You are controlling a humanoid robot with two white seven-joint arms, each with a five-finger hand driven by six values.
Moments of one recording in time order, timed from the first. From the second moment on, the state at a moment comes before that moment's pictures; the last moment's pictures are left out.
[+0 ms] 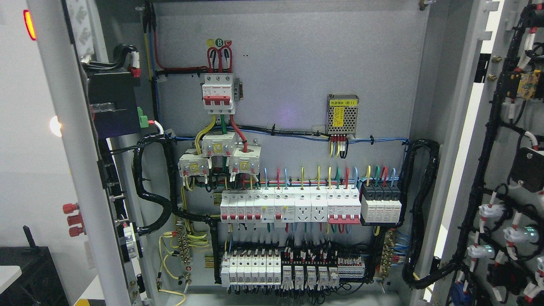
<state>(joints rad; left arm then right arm) 0.09 -0.04 0.10 -0.10 -0.12 -0.06 -0.21 -0.34 0.00 0.73 -1.72 -0.46 0.12 0.51</state>
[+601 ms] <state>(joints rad) 0.09 -0.04 0.10 -0.10 -0.12 -0.06 -0.21 -0.34 0.05 0.79 -1.71 -0.41 0.14 0.49</state>
